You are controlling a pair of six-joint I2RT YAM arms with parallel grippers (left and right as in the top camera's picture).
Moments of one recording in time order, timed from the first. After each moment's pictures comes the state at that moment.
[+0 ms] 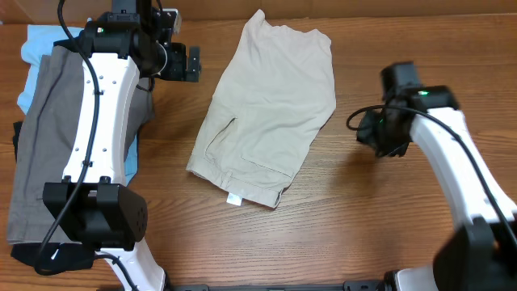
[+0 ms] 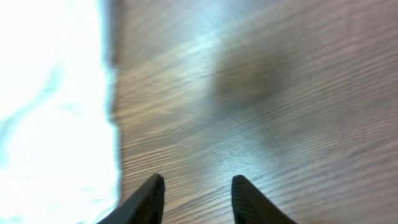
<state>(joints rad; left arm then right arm) -0.05 1.95 2.01 -1.17 0.18 0.01 0.09 1.63 1.34 -1.12 -0.08 0.53</state>
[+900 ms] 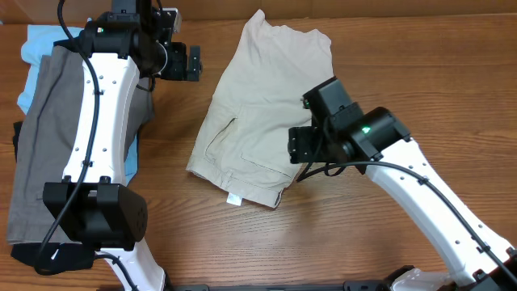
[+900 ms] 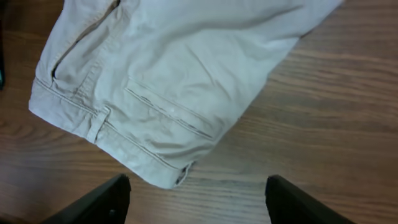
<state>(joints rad) -0.05 1.95 2.01 -1.17 0.19 0.00 0.55 1.51 1.39 -1.06 -0.07 0.46</state>
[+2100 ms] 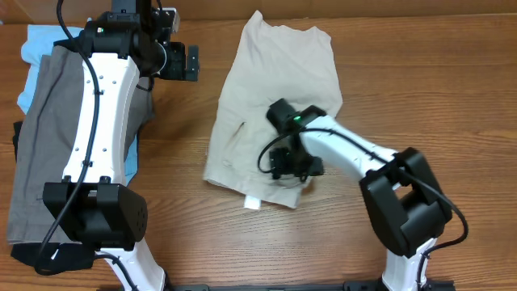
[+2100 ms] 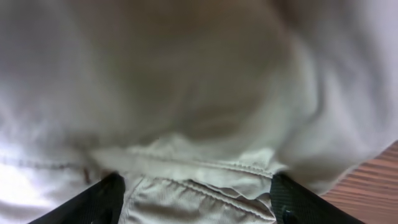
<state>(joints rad) -0.05 1.95 2.01 -1.17 0.16 0.00 0.56 2.00 1.35 -0.98 -0.07 0.47</state>
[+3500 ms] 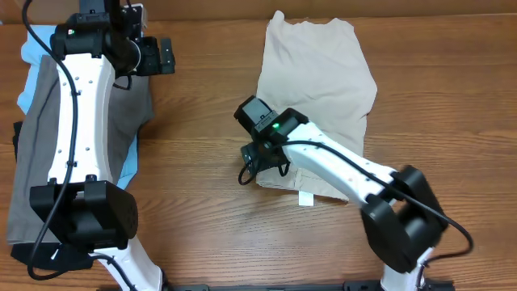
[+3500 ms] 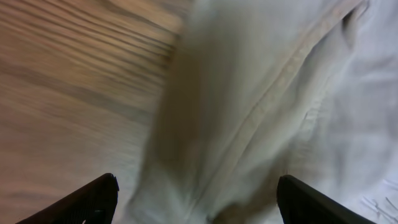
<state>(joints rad) 0.07 1.95 2.01 -1.14 0.16 -0.05 0.73 1.95 1.47 -0.92 0.08 0.38</state>
